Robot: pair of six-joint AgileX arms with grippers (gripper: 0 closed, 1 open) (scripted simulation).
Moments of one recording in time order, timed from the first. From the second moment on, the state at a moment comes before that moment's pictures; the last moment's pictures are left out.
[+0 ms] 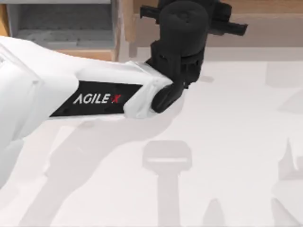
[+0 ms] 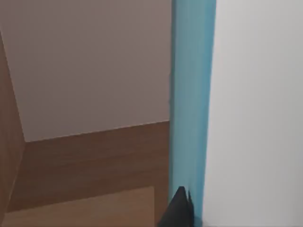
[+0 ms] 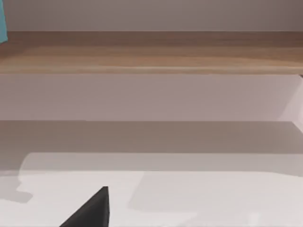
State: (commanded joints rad) left arm -0.80 2.07 1.36 0.76 -0.52 0.10; right arm 0.00 0.00 0.00 0.00 0.00 0.00
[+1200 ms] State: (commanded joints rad) left arm -0.37 1.66 0.60 0.81 -0.20 1.30; right arm 0.00 0.00 0.00 0.00 0.00 0.00
